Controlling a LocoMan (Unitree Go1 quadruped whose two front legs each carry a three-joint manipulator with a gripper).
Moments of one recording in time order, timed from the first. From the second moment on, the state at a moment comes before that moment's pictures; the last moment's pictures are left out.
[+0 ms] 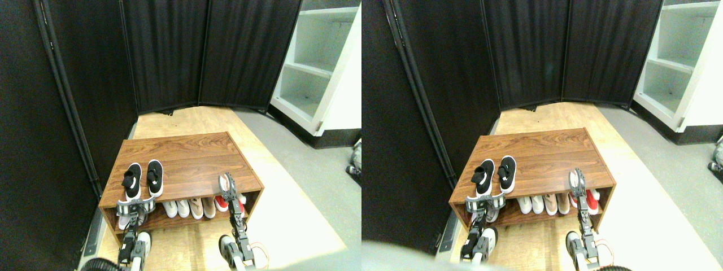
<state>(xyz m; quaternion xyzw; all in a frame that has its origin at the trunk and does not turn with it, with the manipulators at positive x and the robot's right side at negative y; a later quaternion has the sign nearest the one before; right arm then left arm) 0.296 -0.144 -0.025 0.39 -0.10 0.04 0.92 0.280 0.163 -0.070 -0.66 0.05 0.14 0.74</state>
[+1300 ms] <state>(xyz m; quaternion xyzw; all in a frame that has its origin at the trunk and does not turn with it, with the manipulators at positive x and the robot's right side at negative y) 0.296 -0.138 -0.026 0.40 -0.11 0.05 0.91 0.301 0.258 -0.011 -0.43 -0.02 0.17 0.89</state>
